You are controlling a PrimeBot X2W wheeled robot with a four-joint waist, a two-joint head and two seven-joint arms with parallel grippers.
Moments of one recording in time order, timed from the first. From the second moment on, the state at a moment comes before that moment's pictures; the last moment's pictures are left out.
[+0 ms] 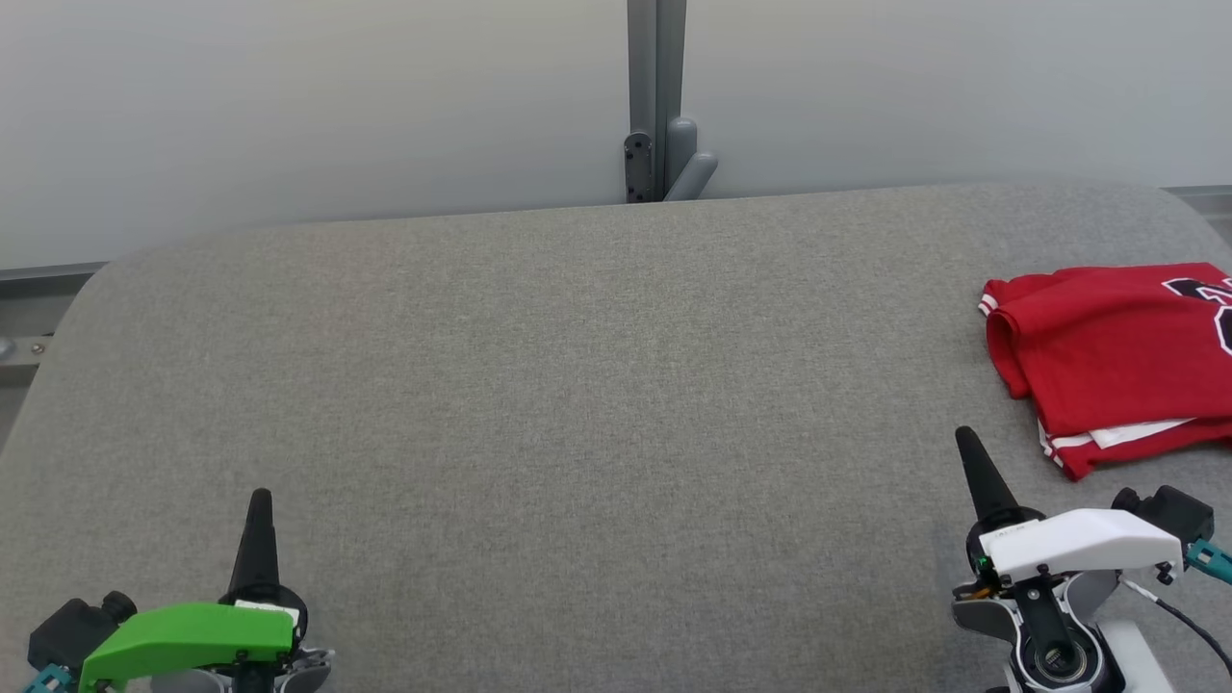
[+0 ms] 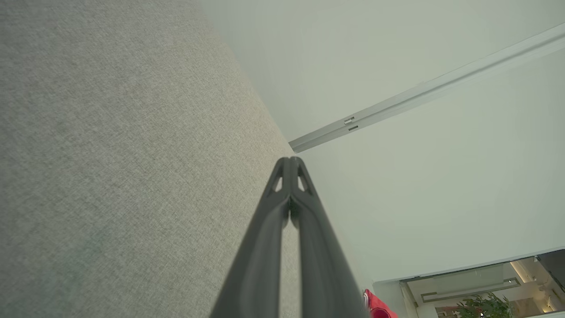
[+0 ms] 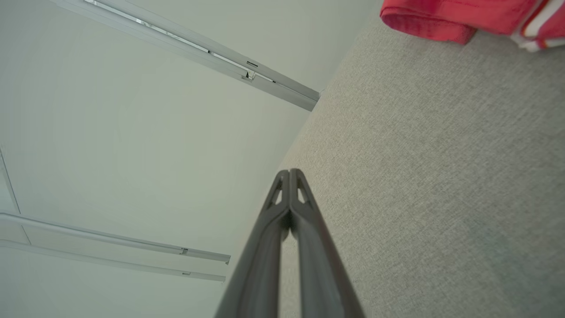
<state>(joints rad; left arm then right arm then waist) -0.02 0.07 0.05 0.21 -1.17 -0.08 -0.03 -0.11 -0.06 -0.01 0.27 1.16 0.13 -0.01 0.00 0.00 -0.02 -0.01</state>
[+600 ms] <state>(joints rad) -0.06 0.06 0.09 0.23 -1.34 -0.10 0.02 -0.15 -0.05 -0.03 0.31 1.34 0.13 0.04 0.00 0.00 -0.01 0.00</state>
